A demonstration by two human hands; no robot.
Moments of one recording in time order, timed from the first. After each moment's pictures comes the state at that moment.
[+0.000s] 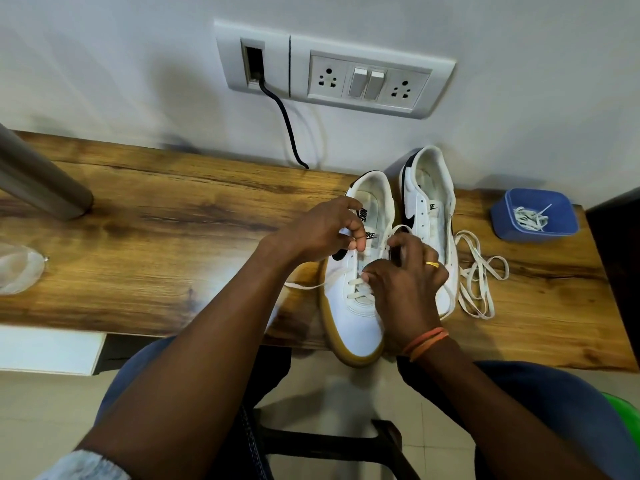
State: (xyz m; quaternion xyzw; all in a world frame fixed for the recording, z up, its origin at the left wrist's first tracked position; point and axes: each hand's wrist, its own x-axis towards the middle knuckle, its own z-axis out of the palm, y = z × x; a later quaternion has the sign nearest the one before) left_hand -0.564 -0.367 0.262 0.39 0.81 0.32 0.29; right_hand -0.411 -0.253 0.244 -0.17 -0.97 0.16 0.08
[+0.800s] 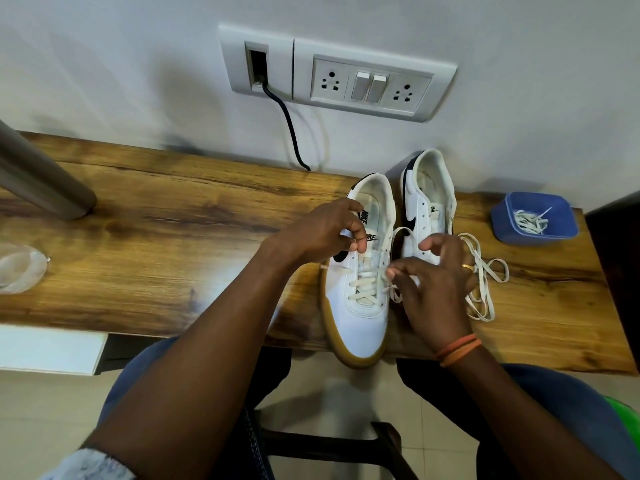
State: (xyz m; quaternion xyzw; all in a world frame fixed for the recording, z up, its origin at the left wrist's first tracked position) left_hand -0.564 -0.367 0.259 0.39 0.82 0.32 0.27; right_hand -0.400 -0.228 0.266 -0.19 -0.94 0.24 0.14
